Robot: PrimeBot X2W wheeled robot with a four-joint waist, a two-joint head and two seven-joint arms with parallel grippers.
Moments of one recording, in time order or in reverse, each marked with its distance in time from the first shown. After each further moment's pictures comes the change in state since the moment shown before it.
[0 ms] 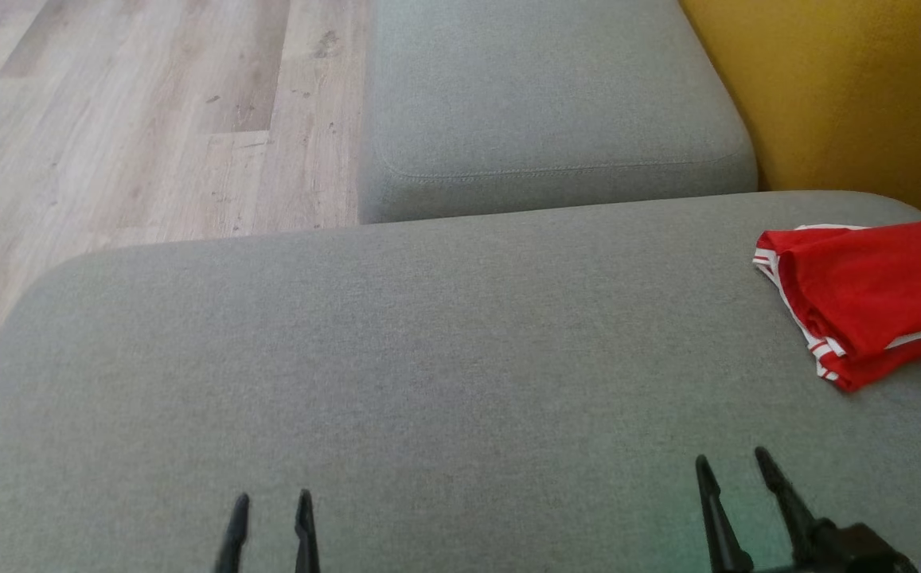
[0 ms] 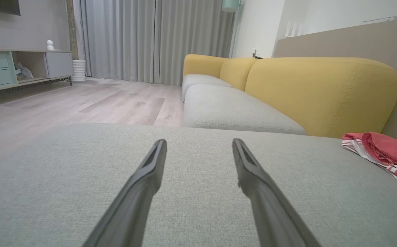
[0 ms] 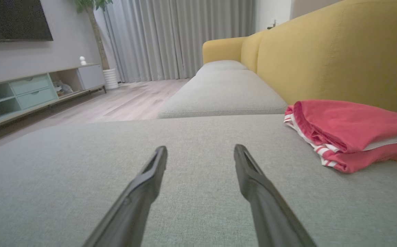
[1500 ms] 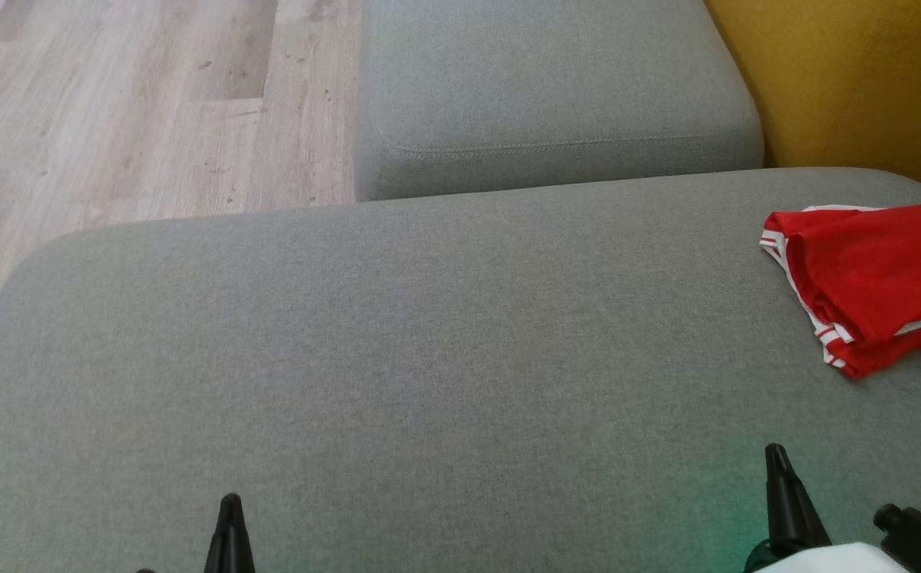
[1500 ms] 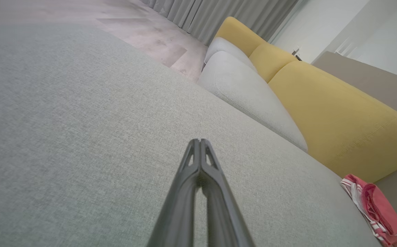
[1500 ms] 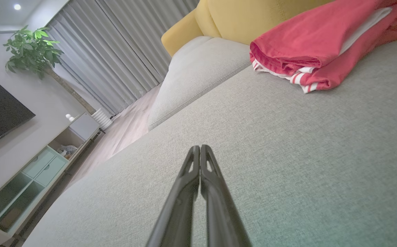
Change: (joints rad) left arm -0.085 0.010 0.058 0.129 -0.480 -0.070 0.095; right arm -0.057 -0.004 -0.036 0.080 0.515 -0.001 0.095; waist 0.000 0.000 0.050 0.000
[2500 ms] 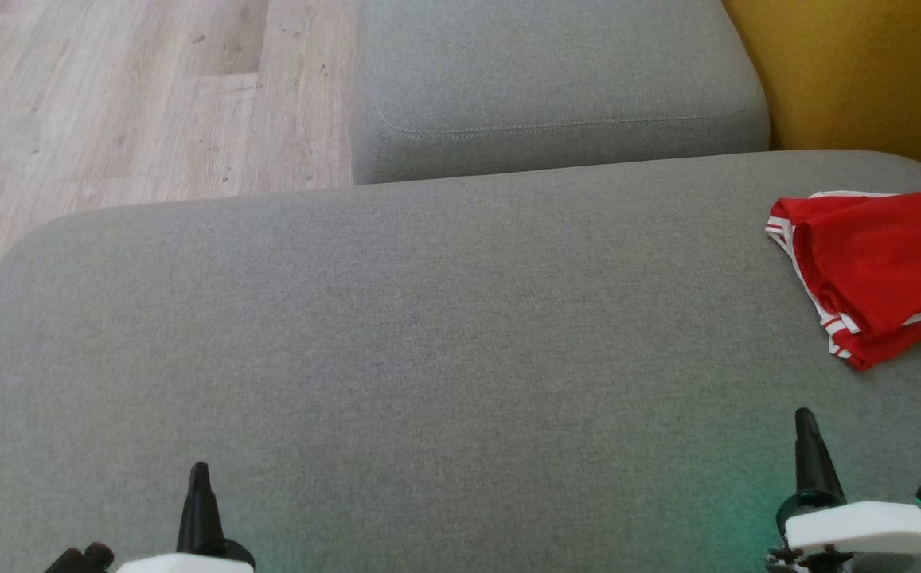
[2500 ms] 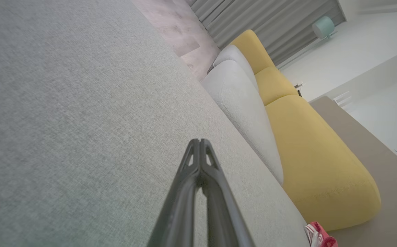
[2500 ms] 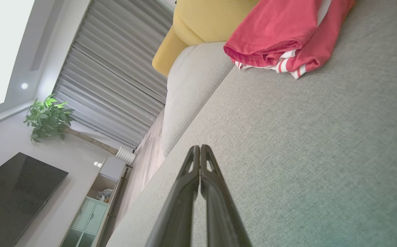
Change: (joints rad) left arm -0.095 0.003 0.068 0.042 -0.328 -0.053 0.078; right arm -0.080 -0.005 -0.046 0.007 0.355 0.000 0.079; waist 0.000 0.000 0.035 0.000
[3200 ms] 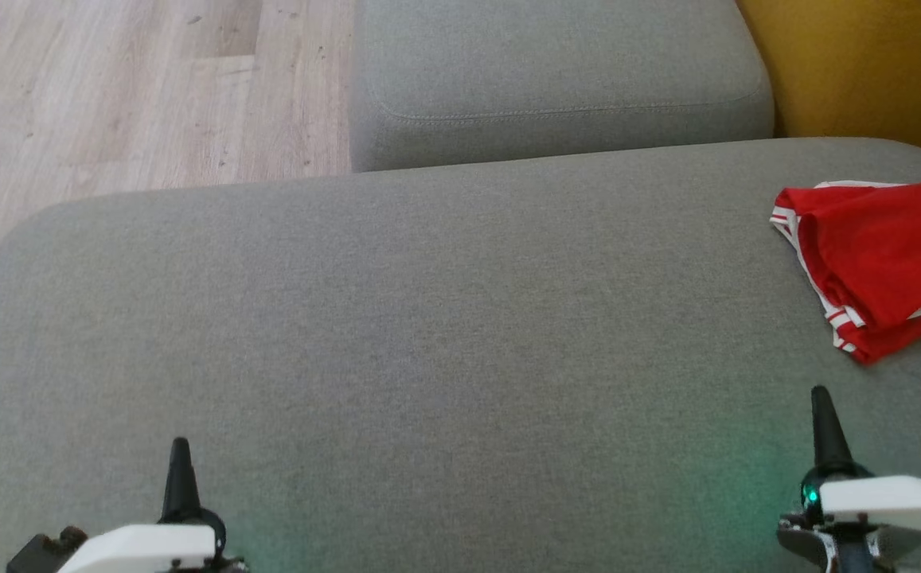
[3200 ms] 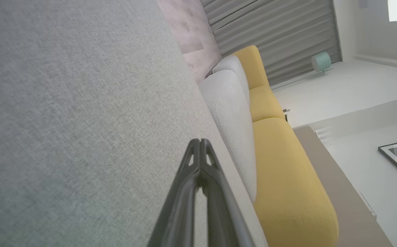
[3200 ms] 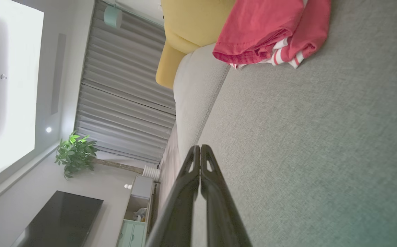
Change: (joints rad) left arm -0.070 0.000 0.057 0.028 -0.234 -0.035 0.054; right arm -0.051 -0.001 -0.039 0.007 0.255 0.000 0.058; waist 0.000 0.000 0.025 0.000
